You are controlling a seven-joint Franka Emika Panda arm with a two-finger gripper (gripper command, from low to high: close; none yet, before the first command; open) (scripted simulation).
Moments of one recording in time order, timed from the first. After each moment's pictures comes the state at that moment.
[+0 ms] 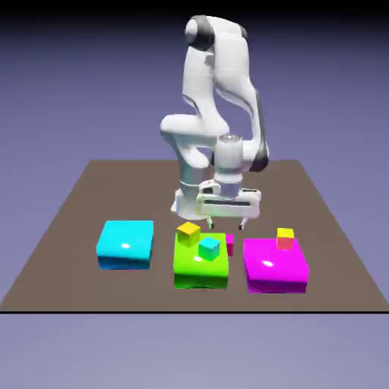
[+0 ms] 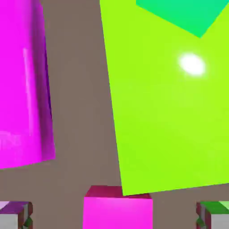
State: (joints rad) arm -0.36 -0.23 1.02 -3.06 0.77 2.93 0.83
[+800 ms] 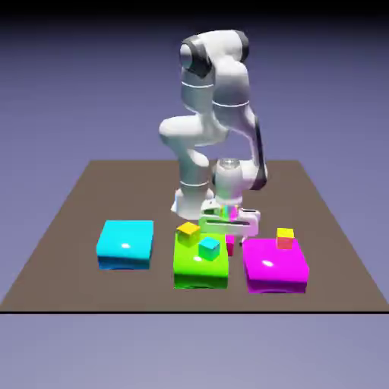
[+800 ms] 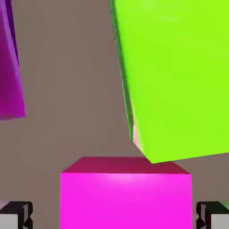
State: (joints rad) arm 0.29 0.27 0.27 -2.99 0.62 3.33 0.87
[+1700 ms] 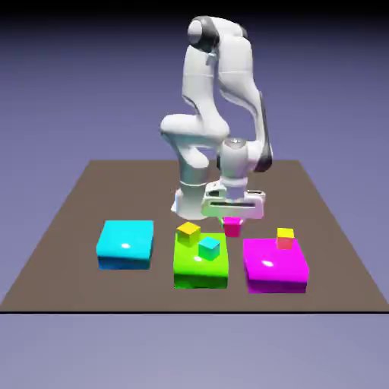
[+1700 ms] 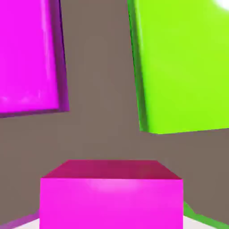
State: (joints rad) arm -0.27 -0.29 0.93 -2.99 0.66 2.78 0.94
